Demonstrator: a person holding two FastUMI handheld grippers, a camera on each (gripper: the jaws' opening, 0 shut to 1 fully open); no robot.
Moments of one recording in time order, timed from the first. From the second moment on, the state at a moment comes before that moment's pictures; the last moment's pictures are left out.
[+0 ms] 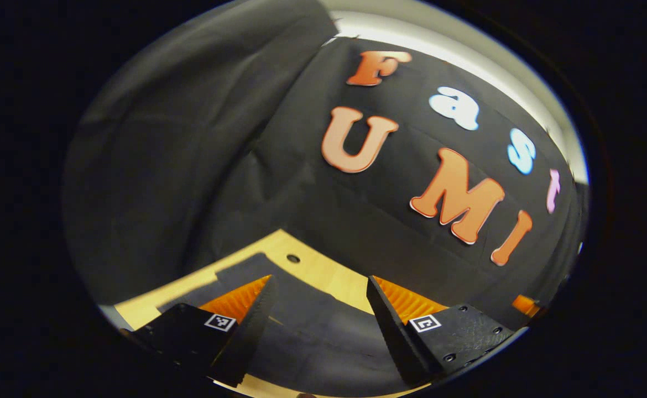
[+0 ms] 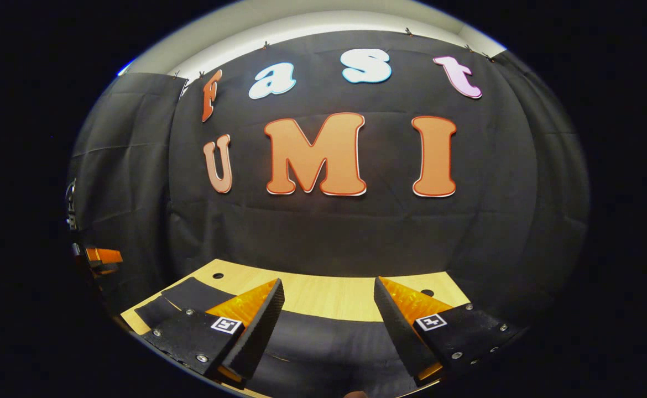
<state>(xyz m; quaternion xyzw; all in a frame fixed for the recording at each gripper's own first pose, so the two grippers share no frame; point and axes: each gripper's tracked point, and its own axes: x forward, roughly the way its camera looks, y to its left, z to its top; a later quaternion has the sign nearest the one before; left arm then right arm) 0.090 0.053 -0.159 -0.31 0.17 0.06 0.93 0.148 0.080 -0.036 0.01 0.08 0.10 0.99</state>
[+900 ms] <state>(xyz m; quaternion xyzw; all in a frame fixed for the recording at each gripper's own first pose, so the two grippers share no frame) 0.007 0.113 -0.404 -0.57 0.34 0.28 0.70 0.140 0.065 -0.057 0.04 0.13 0.08 0.99</state>
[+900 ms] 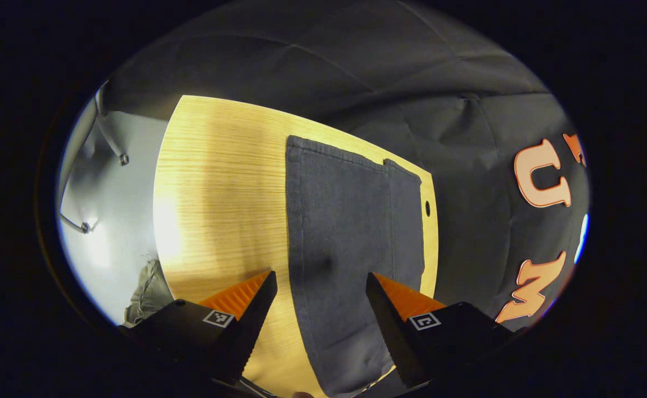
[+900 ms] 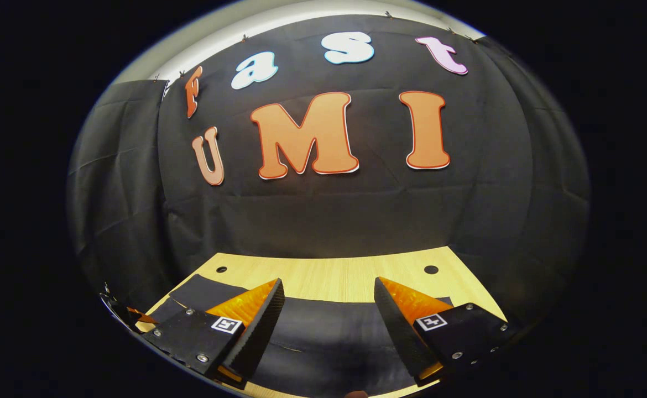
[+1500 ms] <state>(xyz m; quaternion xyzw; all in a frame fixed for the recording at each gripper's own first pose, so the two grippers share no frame) 0.061 0.106 -0.413 -0.61 0.33 0.24 0.68 0.144 0.051 -0.066 0.07 0.15 0.06 0.98</state>
